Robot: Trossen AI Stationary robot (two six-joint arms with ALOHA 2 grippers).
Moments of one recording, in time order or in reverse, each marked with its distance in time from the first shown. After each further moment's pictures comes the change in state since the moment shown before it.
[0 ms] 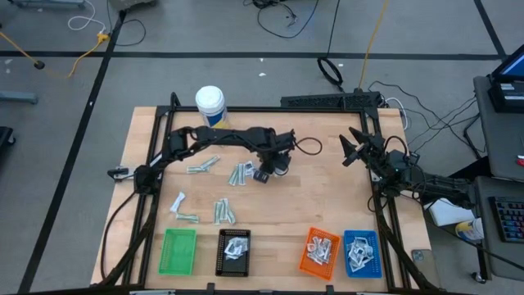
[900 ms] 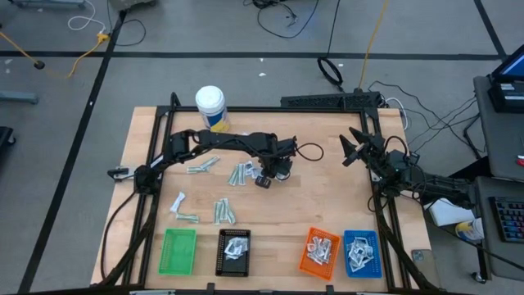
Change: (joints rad) left arm -0.037 0.023 -0.002 0.013 -0.002 -0.090; right arm 0.000 0.000 0.000 0.000 0.000 0.000
